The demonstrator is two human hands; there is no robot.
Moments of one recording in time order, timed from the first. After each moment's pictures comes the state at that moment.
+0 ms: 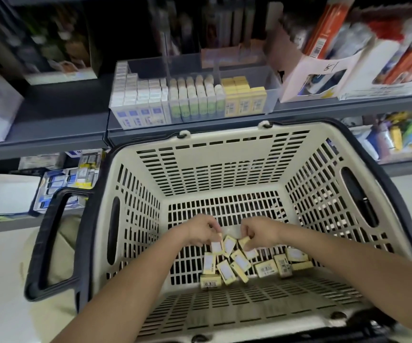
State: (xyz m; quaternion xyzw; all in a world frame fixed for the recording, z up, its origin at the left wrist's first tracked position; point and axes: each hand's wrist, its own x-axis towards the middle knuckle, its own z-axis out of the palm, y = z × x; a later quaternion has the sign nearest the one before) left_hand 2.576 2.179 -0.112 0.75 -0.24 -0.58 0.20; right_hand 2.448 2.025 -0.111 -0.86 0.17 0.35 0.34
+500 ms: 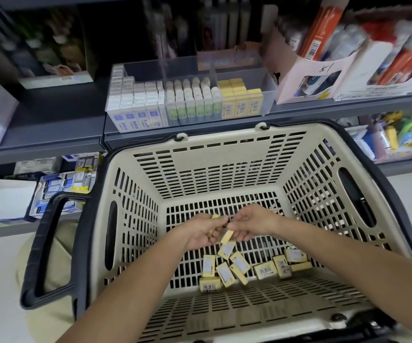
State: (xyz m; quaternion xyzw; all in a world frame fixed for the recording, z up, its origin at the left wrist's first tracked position) left_hand 2.568 2.168 -0.106 0.61 0.00 -0.67 0.43; right_hand 2.463 2.030 -0.090 -0.71 0.29 0.25 0.59
